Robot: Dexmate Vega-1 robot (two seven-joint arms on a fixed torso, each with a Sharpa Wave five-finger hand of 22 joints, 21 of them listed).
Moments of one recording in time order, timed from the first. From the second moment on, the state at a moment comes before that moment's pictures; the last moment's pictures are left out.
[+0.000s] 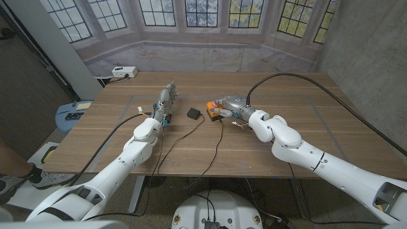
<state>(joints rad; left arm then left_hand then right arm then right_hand) 0.79 0.43 0.42 -1.18 -0.60 -0.37 -0.03 0.07 0.14 0.62 0.11 0.18 -0.13 0.02 0.18 0.17 -0.14 0.06 0.21 0.18 -0.12 0.09 0.18 0.17 -0.02 0.04 0.20 0.17 -0.75 -0.71 -0.83 -1.93 -0.83 -0.37 0.23 0.13 0.12 0.34 0.03 0.19 0.27 -0.09 0.19 0.18 0.27 -0.10 0.20 0.20 0.05 -0.02 0.22 0.21 0.11 -0.04 0.18 0.17</state>
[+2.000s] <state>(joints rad) 0.78 0.42 0.42 -1.17 -0.59 -0.37 -0.02 0.07 0.14 0.63 0.11 0.18 -0.13 0.02 0.18 0.17 -0.14 0.05 0.20 0.18 -0.12 0.09 0.18 0.17 -0.02 0.04 0.20 0.17 -0.75 -0.72 -0.78 -1.97 -0.79 -0.34 0.17 0.13 0.12 0.35 0.03 0.19 0.28 -0.09 0.20 0.18 0.29 -0.09 0.20 0.20 0.08 -0.03 0.22 0.20 0.14 -0.04 0.19 0.16</state>
